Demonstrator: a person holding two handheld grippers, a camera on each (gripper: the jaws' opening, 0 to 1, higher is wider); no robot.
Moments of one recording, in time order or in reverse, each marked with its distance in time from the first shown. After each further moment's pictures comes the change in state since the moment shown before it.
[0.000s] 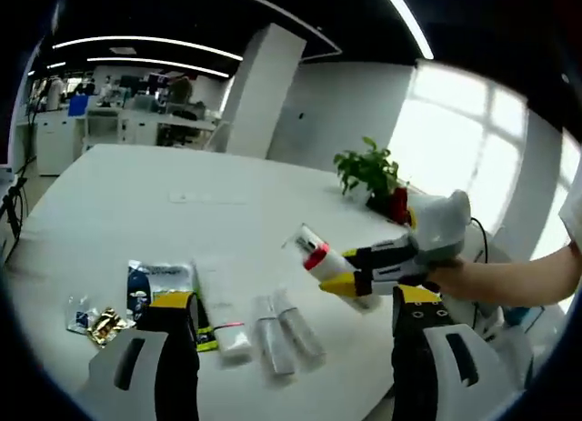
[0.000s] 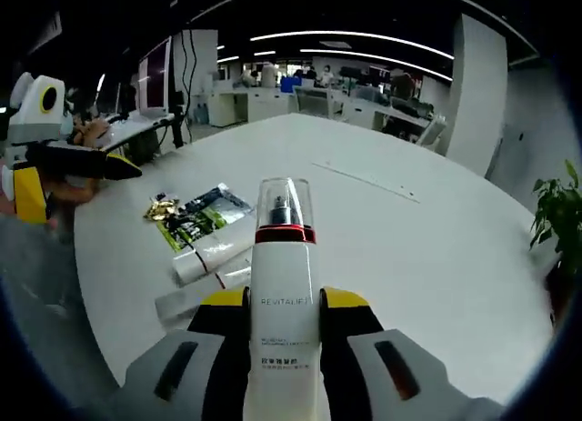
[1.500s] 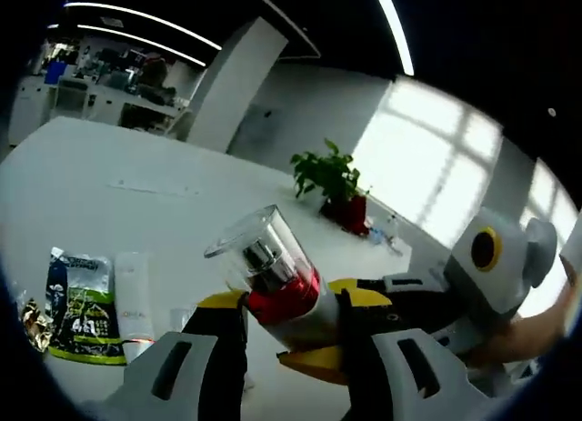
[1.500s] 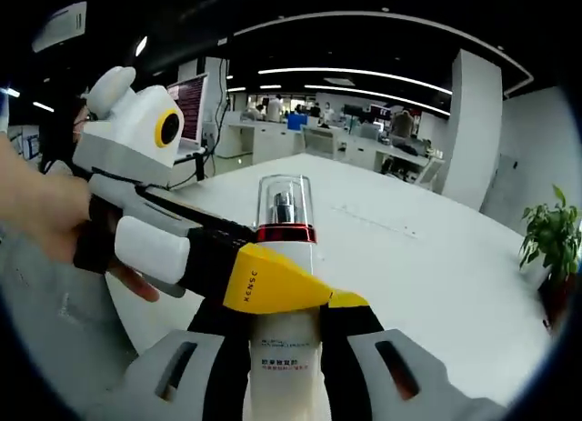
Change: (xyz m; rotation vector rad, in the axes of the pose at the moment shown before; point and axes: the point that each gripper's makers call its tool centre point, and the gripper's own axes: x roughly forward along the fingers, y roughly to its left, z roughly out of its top) left arm 0.050 -0.064 -0.003 -0.071 -0.016 -0.208; right arm -0.050 0.061 0.028 -0.050 -0.146 -0.025
